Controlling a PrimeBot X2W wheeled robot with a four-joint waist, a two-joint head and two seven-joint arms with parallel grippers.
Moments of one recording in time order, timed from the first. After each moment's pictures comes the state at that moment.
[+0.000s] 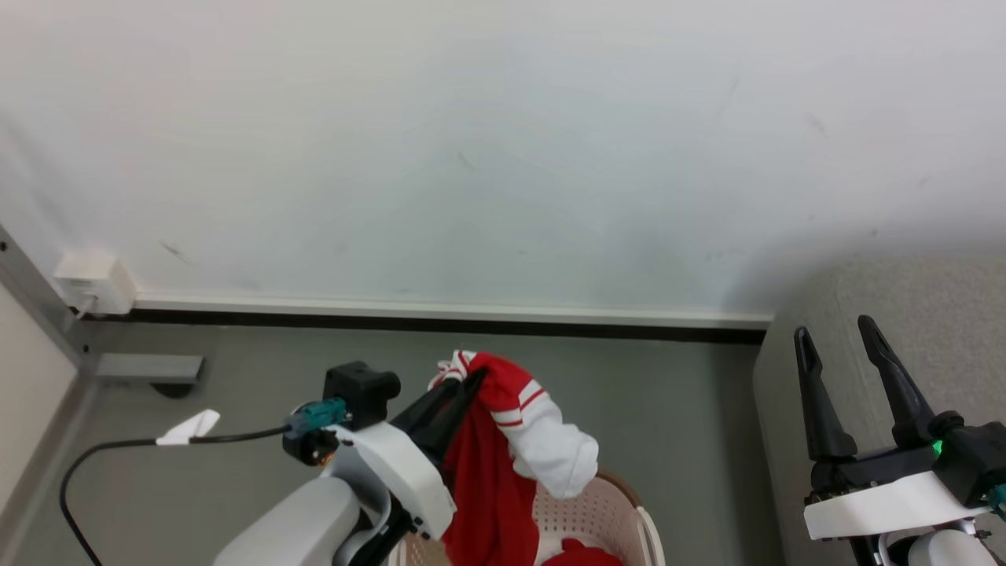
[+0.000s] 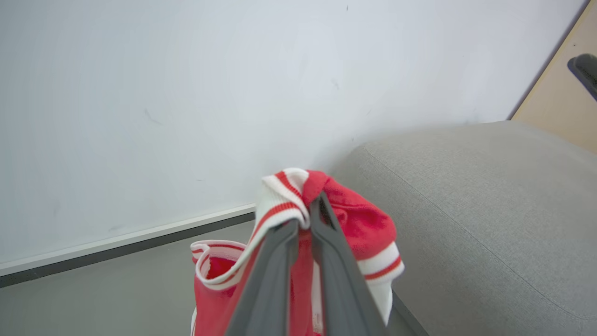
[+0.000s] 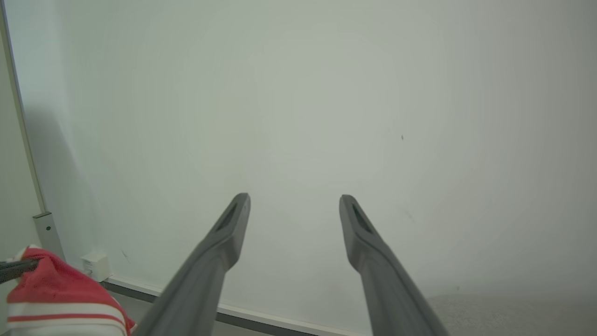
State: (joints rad) left arm -0.59 0.30 -0.89 0.53 -0.76 -0.08 -0.26; right arm -0.20 -0.14 0.12 0.15 0.29 0.13 -0.26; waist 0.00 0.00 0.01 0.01
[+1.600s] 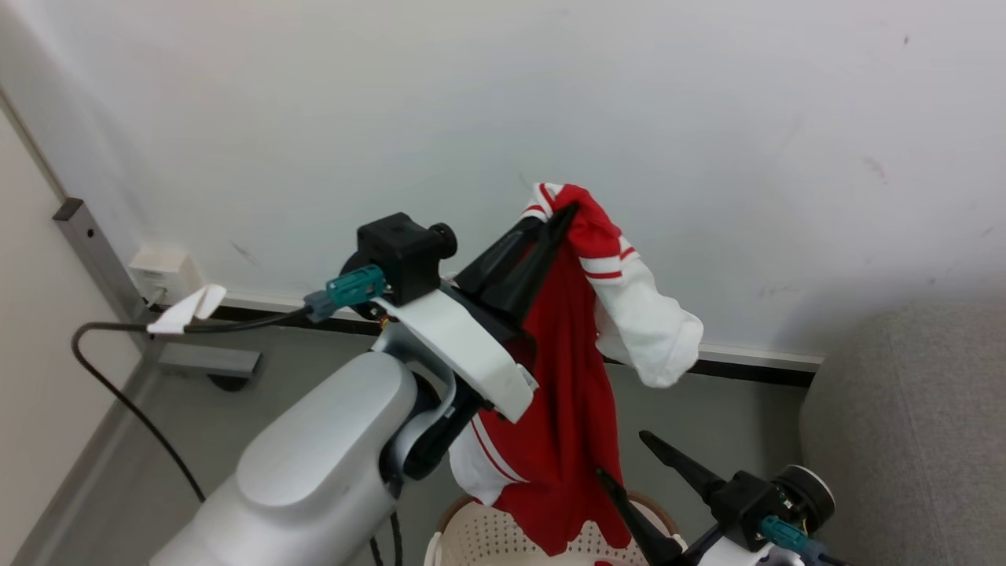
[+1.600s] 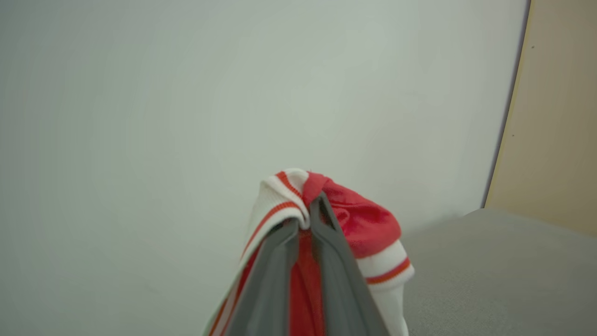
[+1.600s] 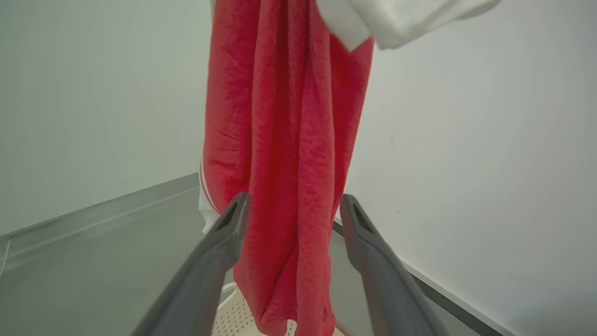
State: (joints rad) left arm -0.80 0.27 -0.83 0.22 -0.77 0.02 -0.18; right arm -0.34 -0.19 0.71 0.45 0.40 0.13 -0.26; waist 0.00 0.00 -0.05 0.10
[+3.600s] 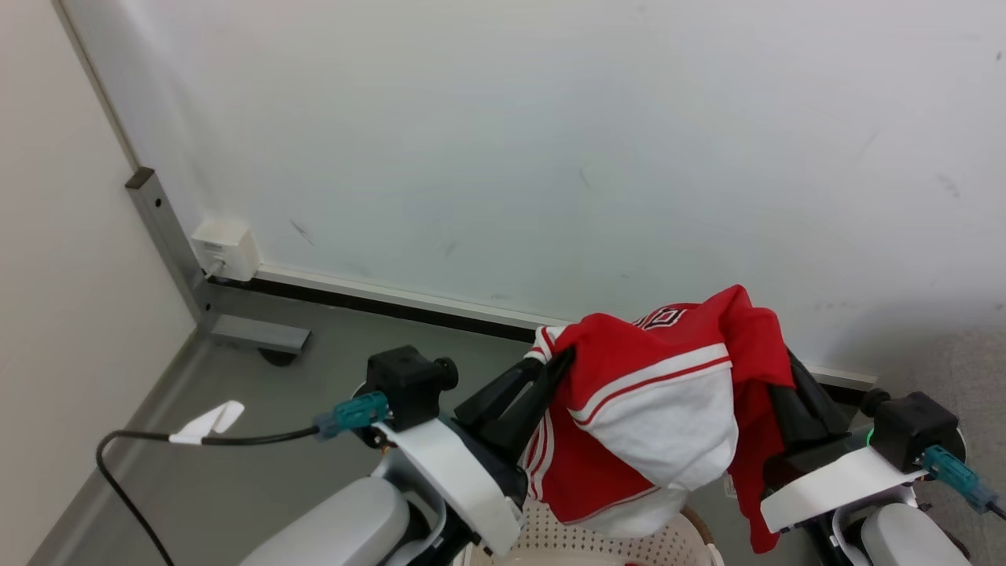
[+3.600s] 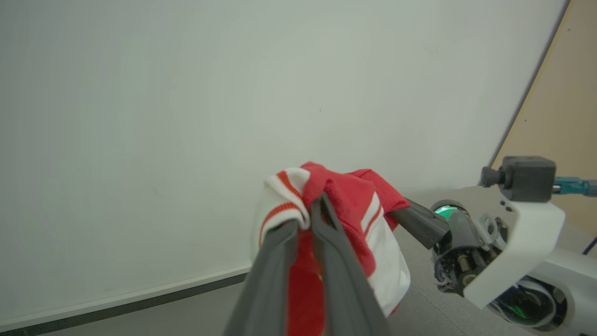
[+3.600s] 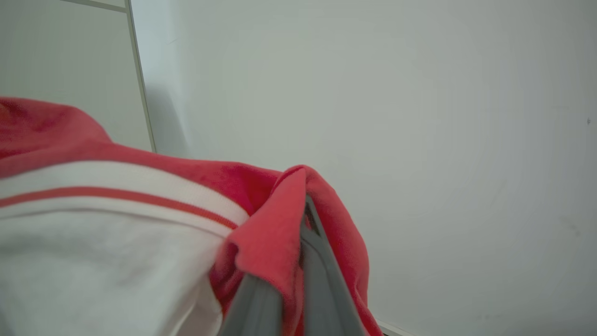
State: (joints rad) left arm -0.59 0.34 -0.91 0.10 -0.82 0.03 -0.19; right arm -0.33 -0.18 0.33 0.34 0.43 0.13 -0.26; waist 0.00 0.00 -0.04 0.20
